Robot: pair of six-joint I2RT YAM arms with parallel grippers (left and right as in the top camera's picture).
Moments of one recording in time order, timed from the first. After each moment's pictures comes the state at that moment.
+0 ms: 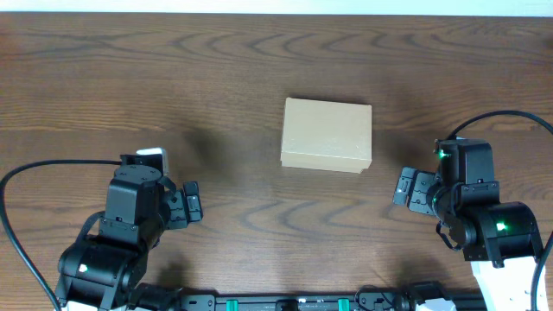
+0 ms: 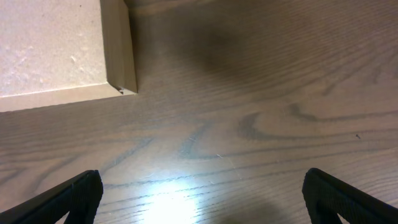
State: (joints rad) left arm -0.27 0.76 0.88 -1.02 -0.10 -0.33; right arm 0.12 0.94 1.03 -1.17 0.17 0.33
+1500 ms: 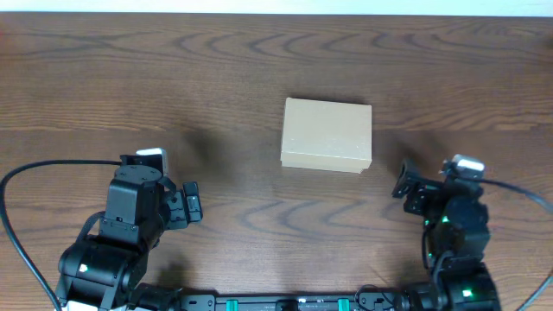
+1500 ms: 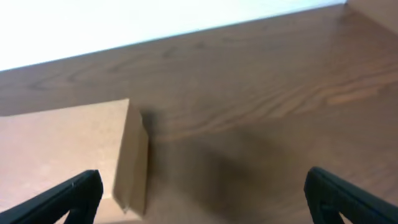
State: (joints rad) left arm -0.27 0.76 0.88 -1.02 -0.10 -0.33; right arm 0.09 0.46 0.42 -0.36 0.23 0.23
